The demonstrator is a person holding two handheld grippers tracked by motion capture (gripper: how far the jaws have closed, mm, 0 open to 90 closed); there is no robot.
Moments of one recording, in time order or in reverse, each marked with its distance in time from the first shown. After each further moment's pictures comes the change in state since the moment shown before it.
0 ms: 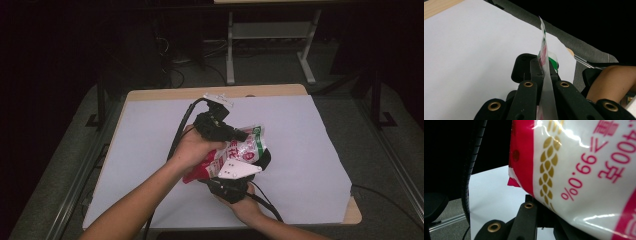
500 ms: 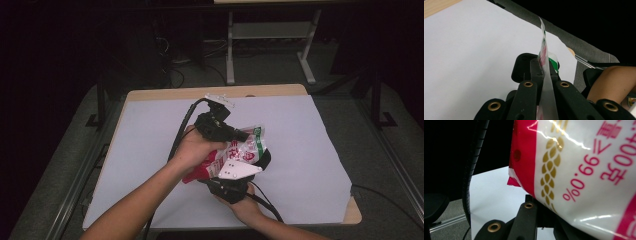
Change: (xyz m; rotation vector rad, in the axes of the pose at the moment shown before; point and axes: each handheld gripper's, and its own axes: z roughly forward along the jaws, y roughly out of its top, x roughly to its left) left arm 0.000 0.000 0.002 0.010 0.010 -0.007; right arm 0.001 0.000 0.000 -0.008 0.003 -0.001
